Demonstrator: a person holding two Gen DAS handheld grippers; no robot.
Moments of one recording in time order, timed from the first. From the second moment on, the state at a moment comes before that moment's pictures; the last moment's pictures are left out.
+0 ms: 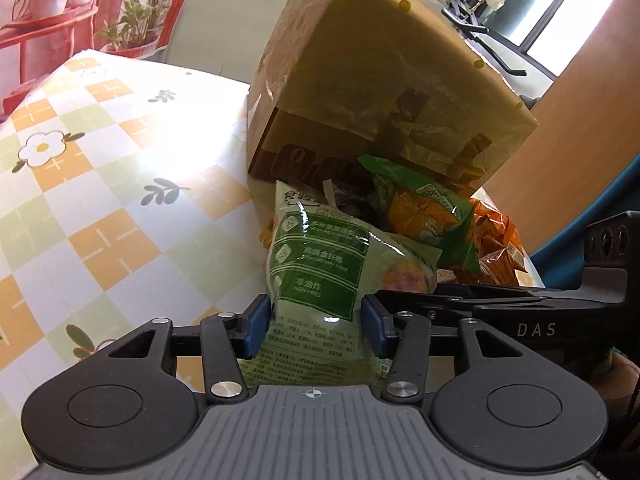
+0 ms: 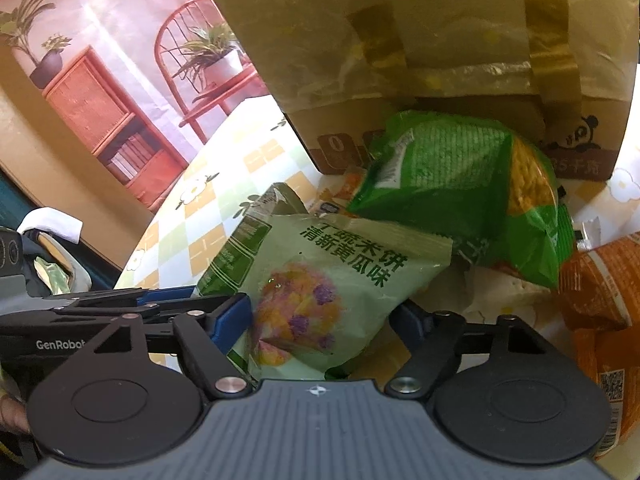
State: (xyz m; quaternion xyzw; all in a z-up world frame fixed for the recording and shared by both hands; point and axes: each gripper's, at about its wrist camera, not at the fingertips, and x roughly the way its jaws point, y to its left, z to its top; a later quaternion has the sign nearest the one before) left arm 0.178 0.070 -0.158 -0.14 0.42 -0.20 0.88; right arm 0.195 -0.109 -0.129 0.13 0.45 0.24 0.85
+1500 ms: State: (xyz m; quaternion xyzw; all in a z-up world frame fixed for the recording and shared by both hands) left arm 0.244 0.000 0.015 -0.07 0.17 -0.26 0.95; right arm 0.232 -0.161 0.050 0.11 0.15 0.25 0.95
